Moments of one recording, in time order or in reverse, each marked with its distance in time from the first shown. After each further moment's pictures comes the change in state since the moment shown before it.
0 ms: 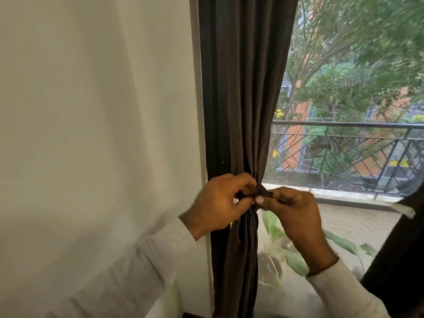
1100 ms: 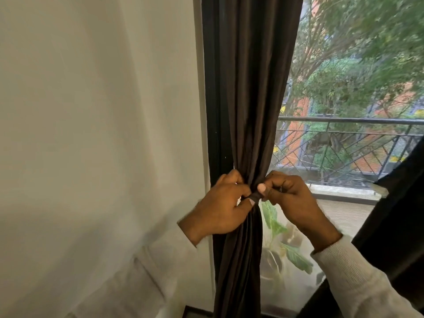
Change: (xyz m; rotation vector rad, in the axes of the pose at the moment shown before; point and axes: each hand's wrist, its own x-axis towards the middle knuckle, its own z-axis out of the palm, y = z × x) left_hand -0.014 0.003 0.003 0.039 -0.123 -0.142; right_hand 0.029 0.006 -0.003 -0.044 -0.317 -0.067
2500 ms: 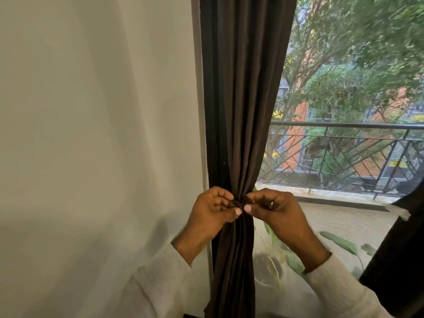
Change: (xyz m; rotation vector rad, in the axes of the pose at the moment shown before) left_hand -0.018 -0.016 0.013 -0.787 0.234 -0.491; right_hand -0.018 0.011 0.024 0.046 0.100 0.104
